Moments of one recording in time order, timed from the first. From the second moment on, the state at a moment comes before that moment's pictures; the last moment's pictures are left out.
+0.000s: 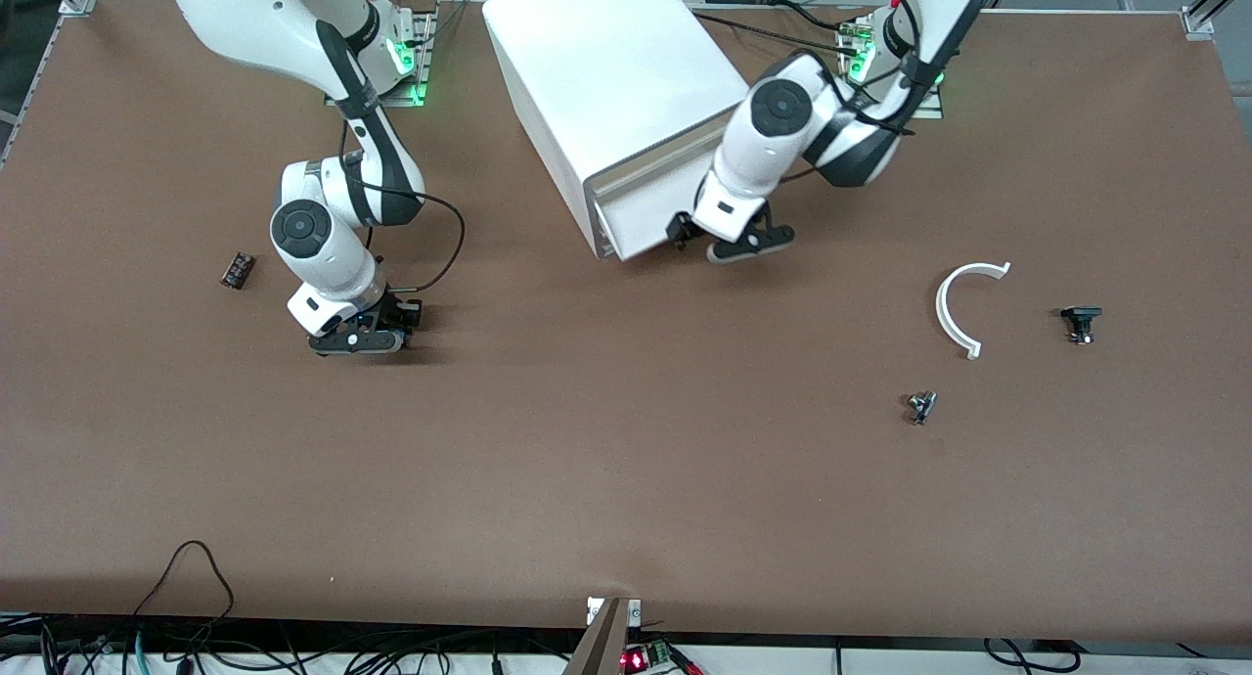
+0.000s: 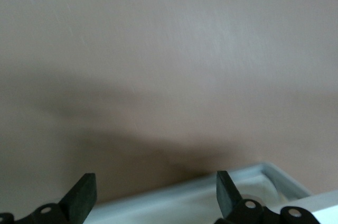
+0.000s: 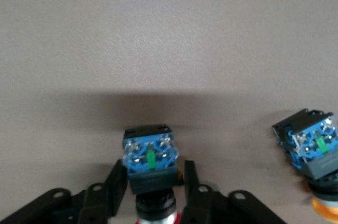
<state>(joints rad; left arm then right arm) -0.21 0.28 -0.56 -2.21 0.01 2.53 -1.10 0.50 0.44 -0.24 -2.20 0.07 2.66 0.20</state>
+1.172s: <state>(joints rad) -0.02 -0.02 -0.20 -1.97 0.01 2.09 -0.21 0.34 0.25 -0.17 -1.49 0.05 1.68 0.28</state>
